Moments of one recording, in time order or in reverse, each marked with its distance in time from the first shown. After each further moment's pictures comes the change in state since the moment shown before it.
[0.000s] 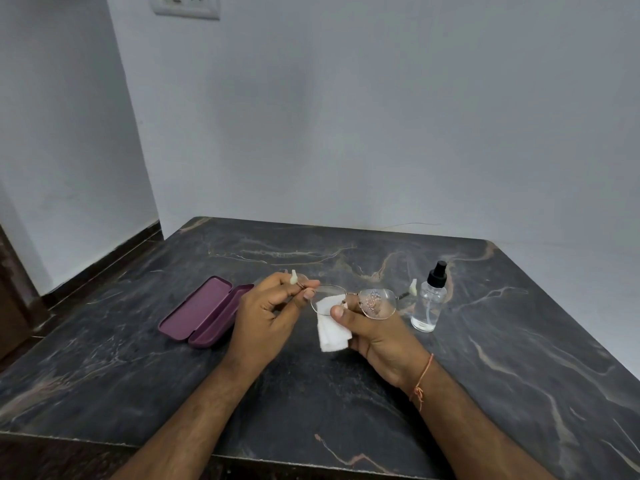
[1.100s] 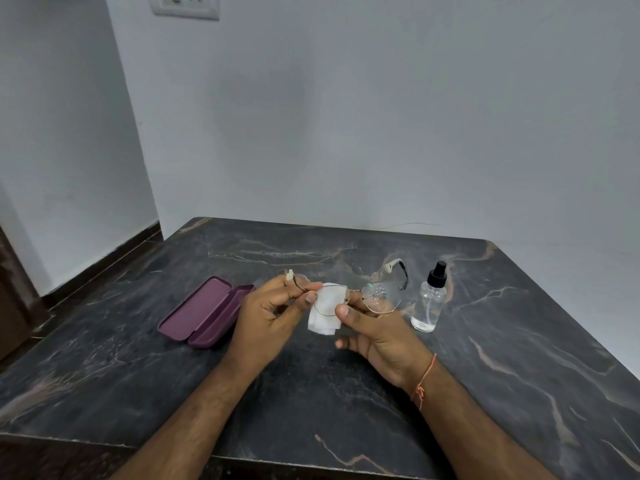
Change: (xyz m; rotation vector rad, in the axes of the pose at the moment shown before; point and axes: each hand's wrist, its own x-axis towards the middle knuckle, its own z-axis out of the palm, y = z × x) left_hand 0.000 0.001 0.001 -0.119 -0.055 -0.049; right_hand -0.008 -0.008 0.007 -0.031 -0.051 0.005
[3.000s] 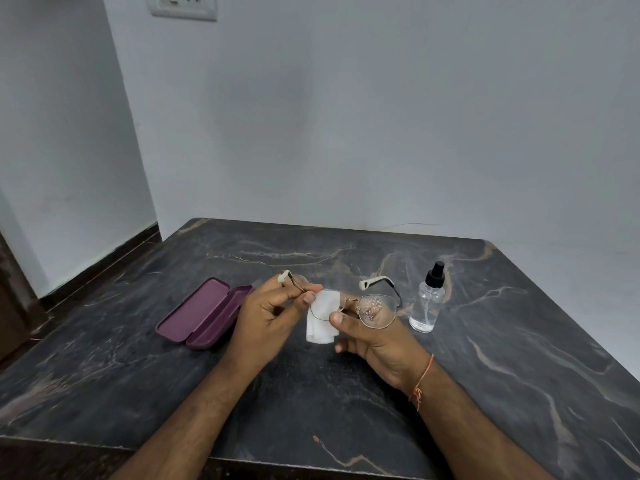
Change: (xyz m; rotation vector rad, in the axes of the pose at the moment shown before) left_hand 0.001 -0.007 0.001 0.009 -0.018 -0.030; right_hand -0.002 0.000 0.001 -0.080 -0.043 -0.007
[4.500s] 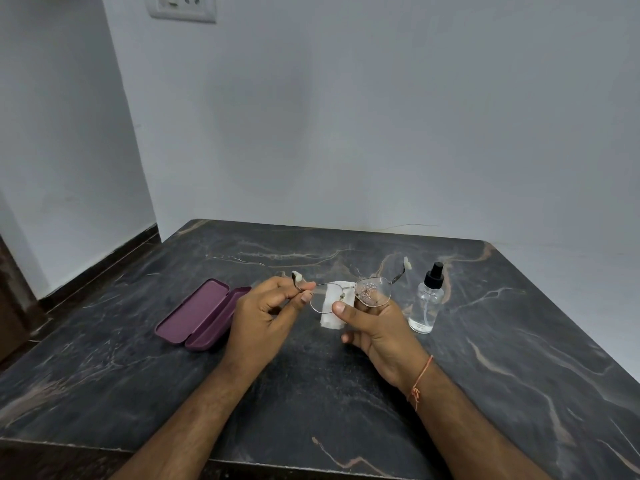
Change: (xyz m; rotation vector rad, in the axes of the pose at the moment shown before) left_hand 0.000 0.000 0.000 0.138 0.081 0.071; right_hand 0.008 0.003 -0.004 0.073 0.180 -0.053
